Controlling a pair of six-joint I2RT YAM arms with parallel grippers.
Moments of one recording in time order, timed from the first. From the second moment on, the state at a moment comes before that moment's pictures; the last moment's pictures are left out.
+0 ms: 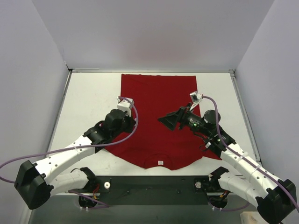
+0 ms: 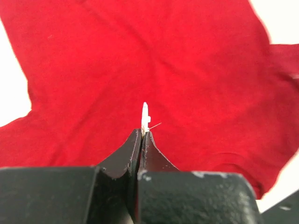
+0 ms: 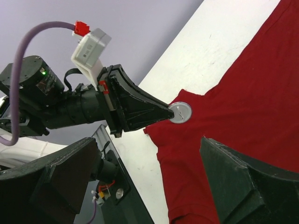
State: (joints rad) left arm -0.77 1.06 0.76 -0.18 -0.19 -0.39; right arm 0.55 0.88 0.59 0.28 -0.41 0.69
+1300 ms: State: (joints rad) left arm -0.96 1.82 1.25 -0.79 -0.85 -0.45; right arm 0.19 1.06 0.63 -0.15 -0.30 0.75
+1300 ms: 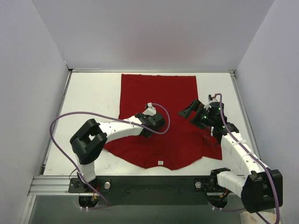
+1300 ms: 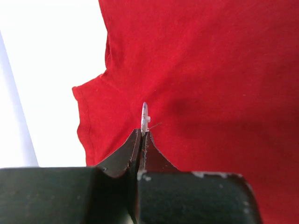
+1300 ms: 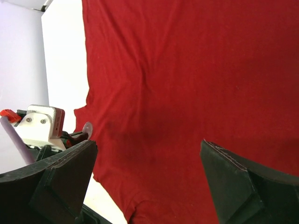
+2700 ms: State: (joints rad) left arm -0.97 2.14 1.45 -1.00 -0.96 -0.57; right arm 0.01 1.07 0.65 -0.30 -0.26 0.66
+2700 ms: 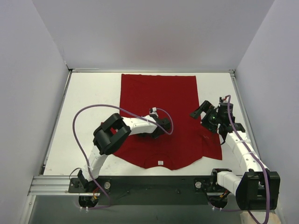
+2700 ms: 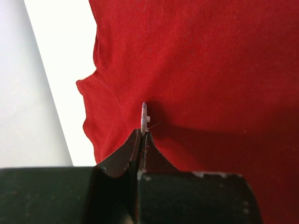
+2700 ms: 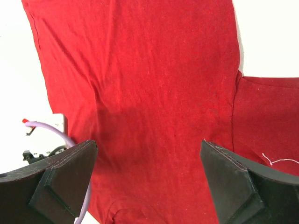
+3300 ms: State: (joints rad) left arm -0.98 2.29 1.59 -1.16 -1.00 -0.59; right arm -0.08 1.08 0.65 -0.30 -0.29 0.64
